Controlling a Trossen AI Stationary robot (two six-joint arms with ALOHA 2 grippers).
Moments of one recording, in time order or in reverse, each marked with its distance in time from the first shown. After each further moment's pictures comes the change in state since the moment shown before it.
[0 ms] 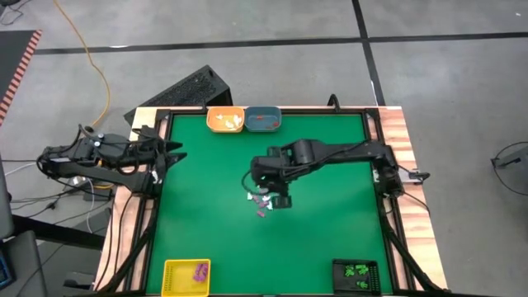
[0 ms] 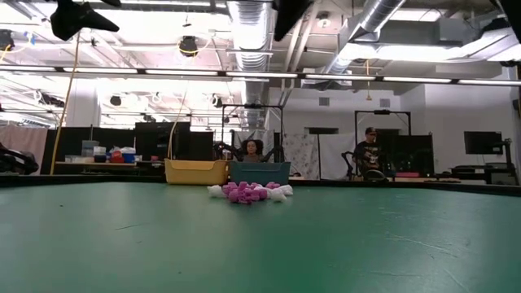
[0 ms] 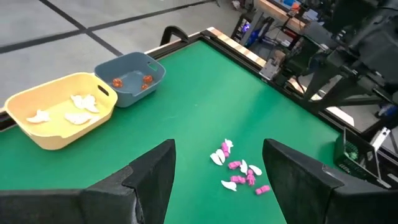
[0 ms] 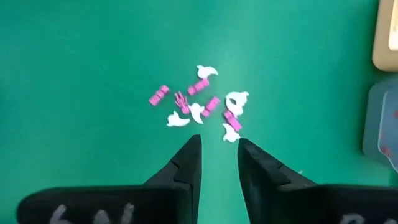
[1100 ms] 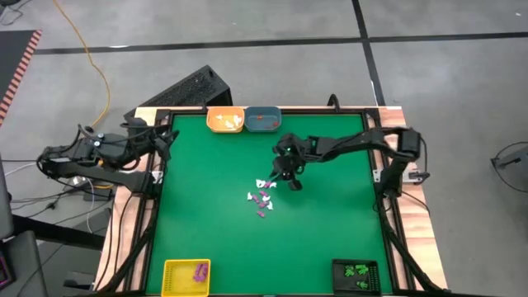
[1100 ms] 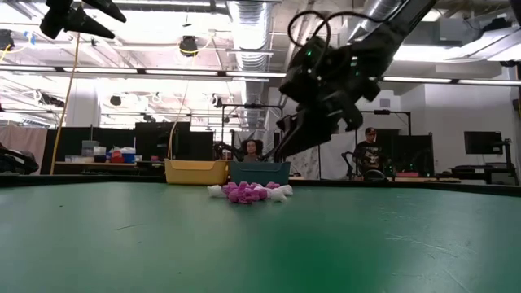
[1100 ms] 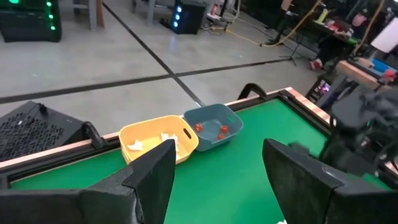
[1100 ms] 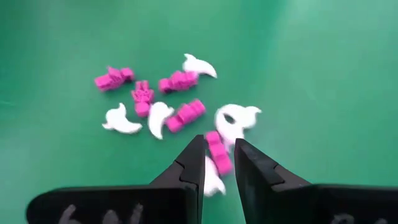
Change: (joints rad) left arm 0.000 0.001 0.000 0.004 -0.418 -0.028; right arm -0.388 -0.252 -1.246 1.408 -0.605 -0.452
